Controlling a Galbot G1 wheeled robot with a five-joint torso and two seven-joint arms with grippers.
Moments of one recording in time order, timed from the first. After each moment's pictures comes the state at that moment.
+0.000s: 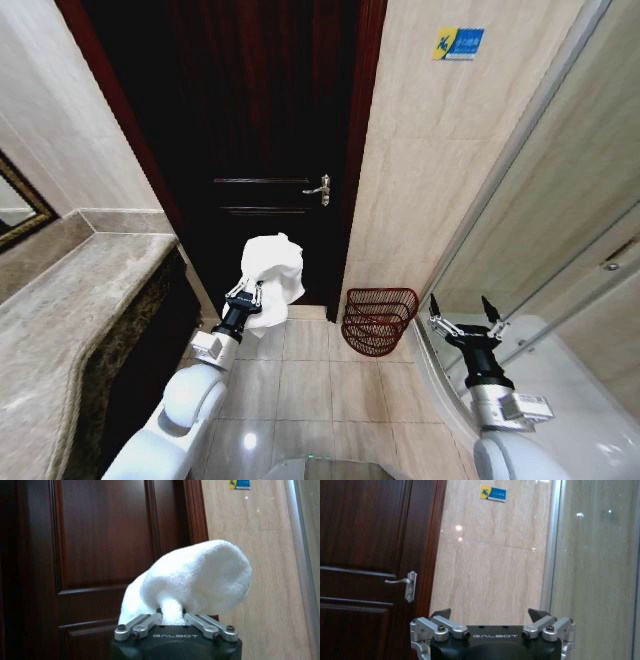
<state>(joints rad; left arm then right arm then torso) 1.46 -1.12 -0.45 -2.21 -0.24 0.00 -0.07 -1.74 1.58 0.77 2.40 0.05 0.02 -0.08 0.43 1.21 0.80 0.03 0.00</state>
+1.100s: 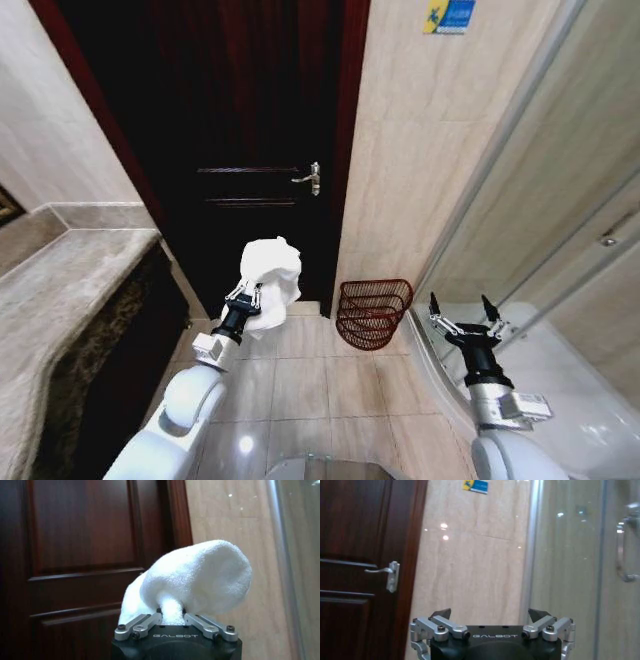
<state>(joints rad) 1.47 -1.12 -0.46 -2.18 -0.23 -0.01 -0.07 -1.74 1.58 0.76 2.39 0.05 0.03 -0.08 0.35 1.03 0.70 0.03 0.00</state>
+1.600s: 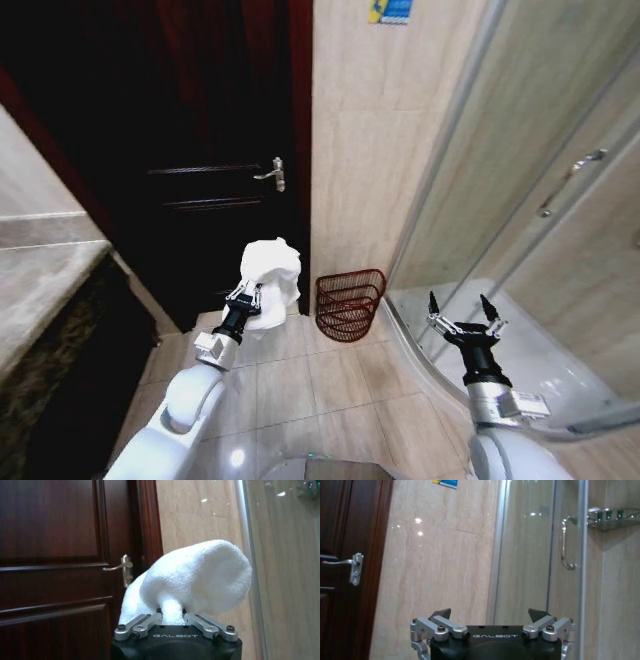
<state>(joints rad) 1.46 -1.12 -0.45 -2.17 -0.24 -0.02 -0.07 -1.73 1.59 0.76 2.39 0.05 0.03 -0.08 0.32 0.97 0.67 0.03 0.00</state>
